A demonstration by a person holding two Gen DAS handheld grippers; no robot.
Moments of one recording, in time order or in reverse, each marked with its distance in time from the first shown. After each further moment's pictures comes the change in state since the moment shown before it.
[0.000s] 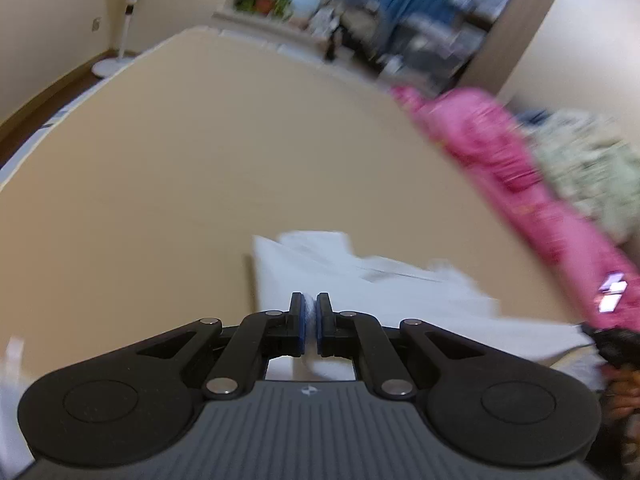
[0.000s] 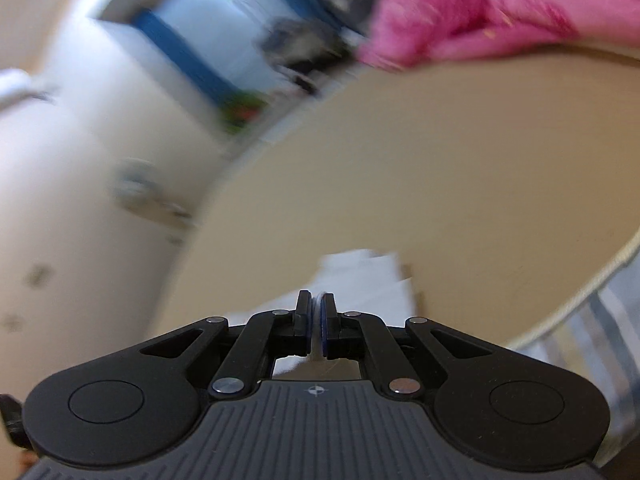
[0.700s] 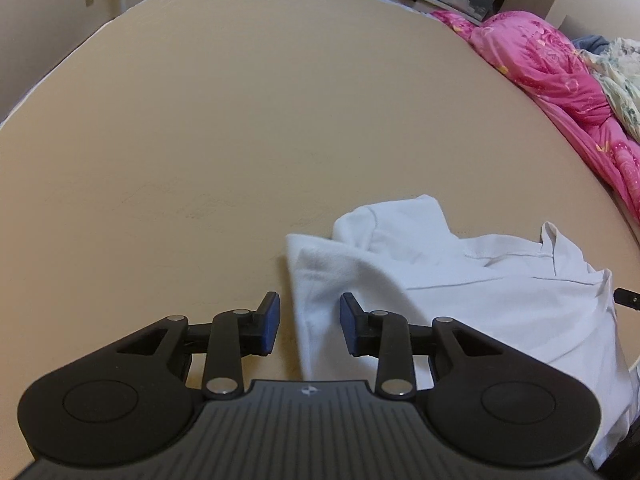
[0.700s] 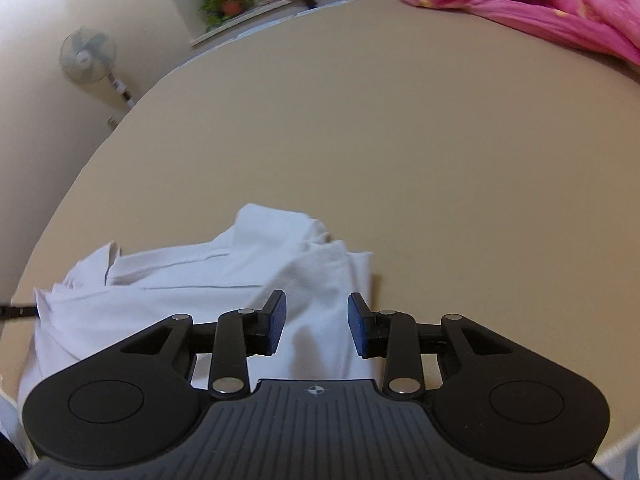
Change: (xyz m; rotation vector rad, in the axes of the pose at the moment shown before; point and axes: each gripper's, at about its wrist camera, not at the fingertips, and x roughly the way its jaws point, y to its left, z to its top) left arm 0.157 0.019 0.024 0.098 0.162 0.140; right arm 0.178 0.013 -0.002 -0.338 0.220 -0.164
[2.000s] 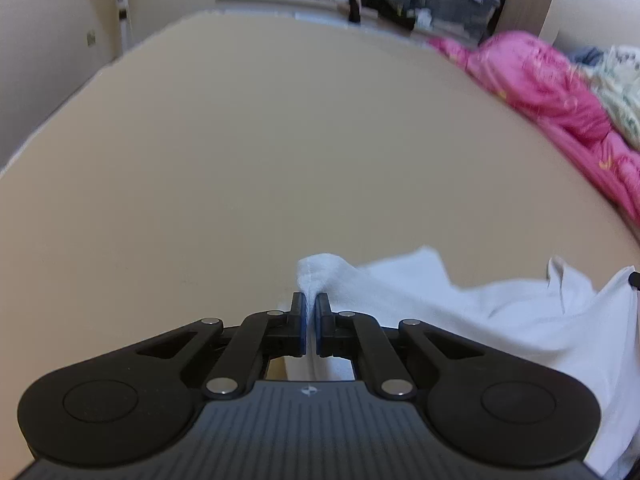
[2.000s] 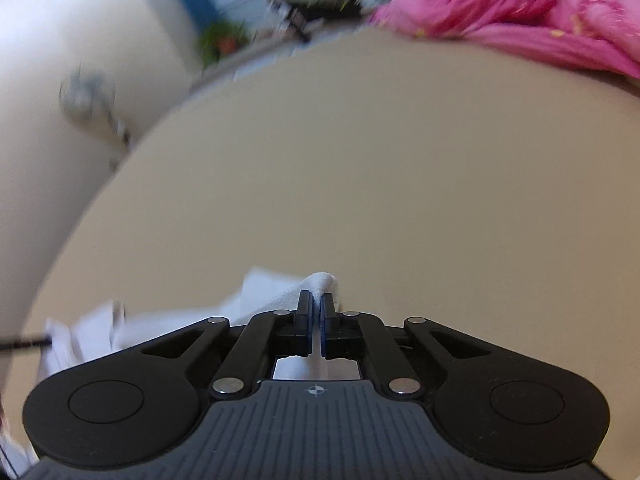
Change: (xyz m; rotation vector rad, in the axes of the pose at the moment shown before) left arm 0.006 -0.017 0.024 0.031 -0.142 0.018; right arm 0.003 -0.005 0.031 0.095 -0.151 0.019
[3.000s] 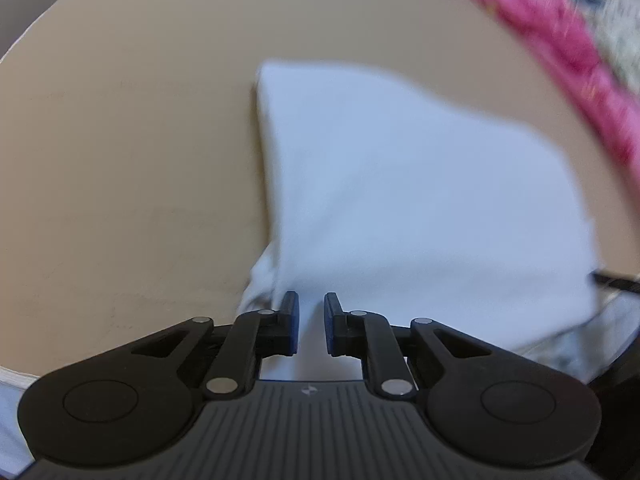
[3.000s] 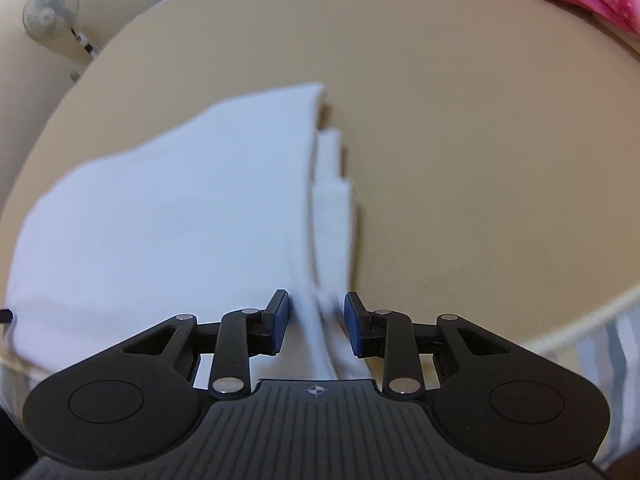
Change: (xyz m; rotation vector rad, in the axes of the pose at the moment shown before) left arm -0.038 -0.004 -0.098 -0.006 0.384 -0.043; right arm -0.040 0.006 -0.077 -0.063 0.339 -0.159
